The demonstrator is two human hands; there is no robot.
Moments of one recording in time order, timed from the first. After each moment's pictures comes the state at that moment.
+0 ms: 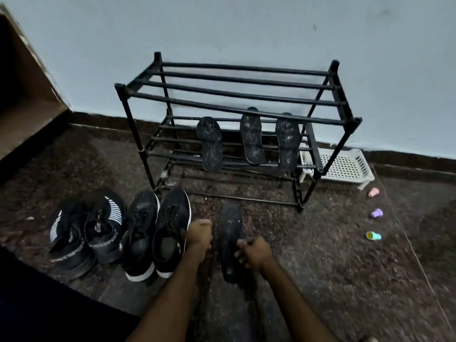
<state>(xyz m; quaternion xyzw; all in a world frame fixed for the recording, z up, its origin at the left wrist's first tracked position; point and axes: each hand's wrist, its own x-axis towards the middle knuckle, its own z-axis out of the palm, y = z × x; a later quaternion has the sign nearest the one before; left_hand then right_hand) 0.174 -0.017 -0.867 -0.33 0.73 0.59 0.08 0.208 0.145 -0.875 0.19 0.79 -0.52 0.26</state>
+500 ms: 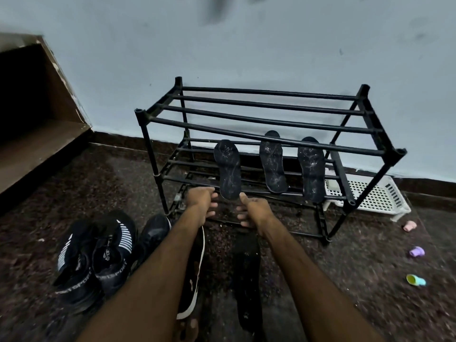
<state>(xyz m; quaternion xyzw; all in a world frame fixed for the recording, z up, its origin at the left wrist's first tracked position) 0.038 -0.066 -0.776 -0.30 0.67 0.68 0.05 0.054 0.083 -0.784 0.18 0.72 -0.65 0.16</state>
